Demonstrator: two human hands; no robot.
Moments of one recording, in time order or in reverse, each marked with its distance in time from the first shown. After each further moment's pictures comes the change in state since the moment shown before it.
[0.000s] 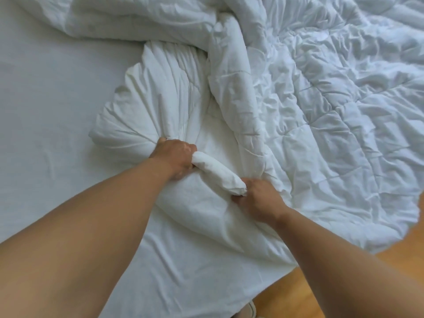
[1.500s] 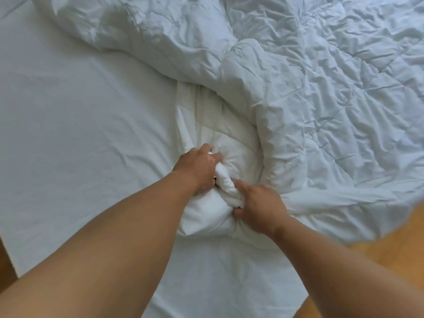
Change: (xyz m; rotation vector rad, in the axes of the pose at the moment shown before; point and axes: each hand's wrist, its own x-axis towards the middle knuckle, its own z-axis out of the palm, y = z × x) left_hand -0.149 -0.120 0.088 -0.079 0.094 0.209; right_hand -0.066 -0.185 0.198 -0.127 0.189 0.001
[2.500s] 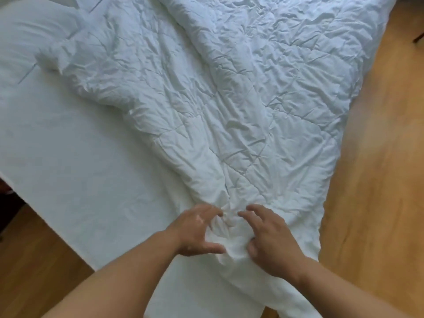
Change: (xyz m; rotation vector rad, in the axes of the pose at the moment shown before) left_hand -0.259 0.008 0.060 -0.169 -0.277 0.341; right_hand -0.253 -0.094 0.077 0.169 0.308 0.062
